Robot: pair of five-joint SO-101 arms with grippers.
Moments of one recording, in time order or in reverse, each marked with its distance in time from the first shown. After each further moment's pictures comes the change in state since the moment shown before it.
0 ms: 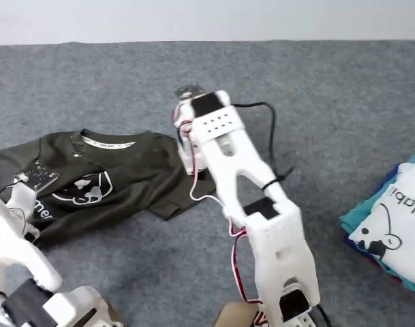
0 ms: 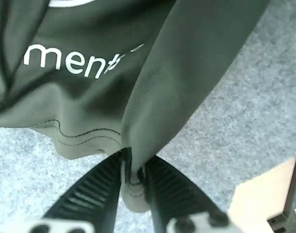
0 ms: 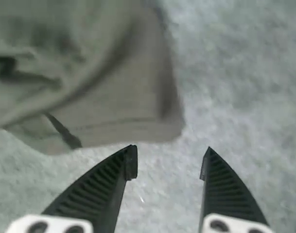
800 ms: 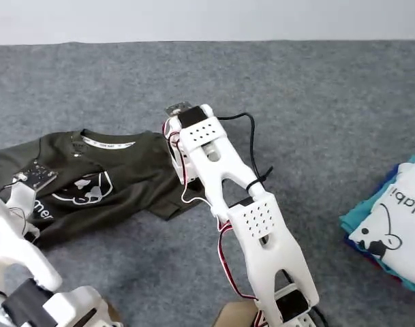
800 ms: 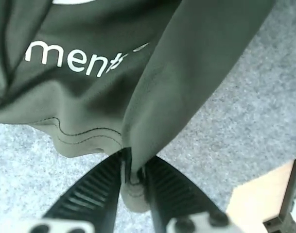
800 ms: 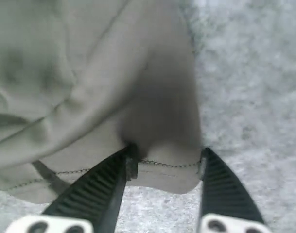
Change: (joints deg) left arm 0.0 0.0 0.0 0.0 1.8; right arm -1.1 16.5 -10.9 0.2 -0.1
